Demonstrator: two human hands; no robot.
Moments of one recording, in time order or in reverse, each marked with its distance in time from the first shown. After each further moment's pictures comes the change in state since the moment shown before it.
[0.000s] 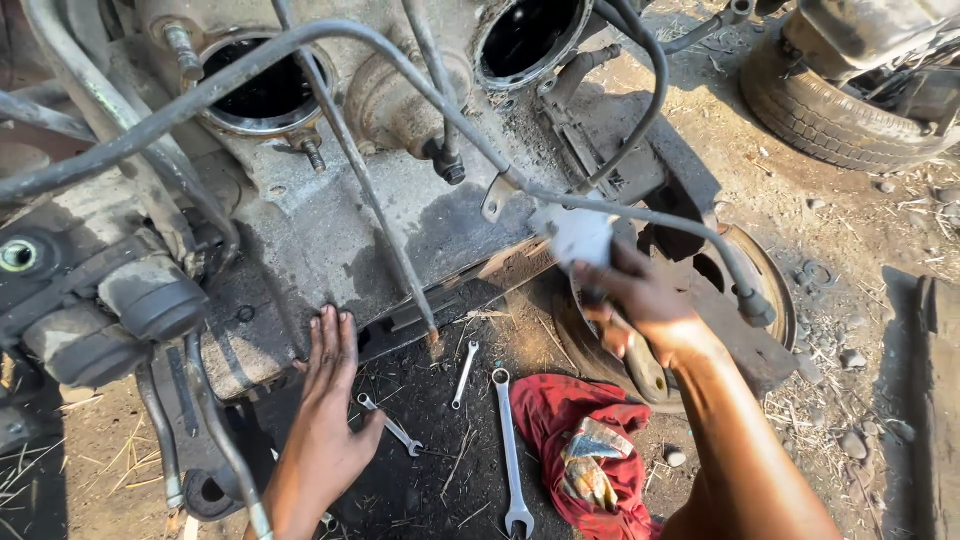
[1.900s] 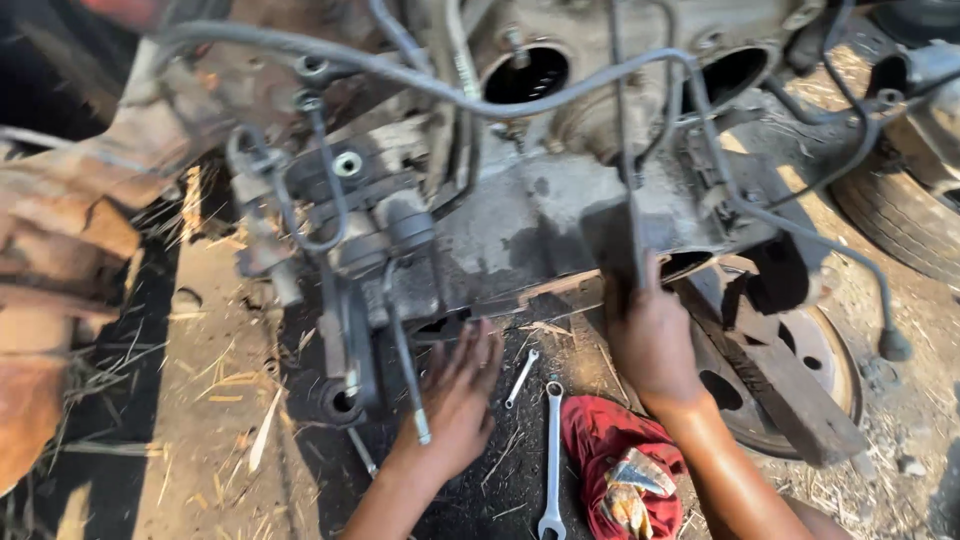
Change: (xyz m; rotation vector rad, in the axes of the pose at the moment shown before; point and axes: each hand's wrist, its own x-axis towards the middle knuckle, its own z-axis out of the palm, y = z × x) left_hand -0.057 -0.007 0.007 0.330 -0.089 0.099; right_hand -0.002 0.048 0.151 -1.201 0.414 -0.623
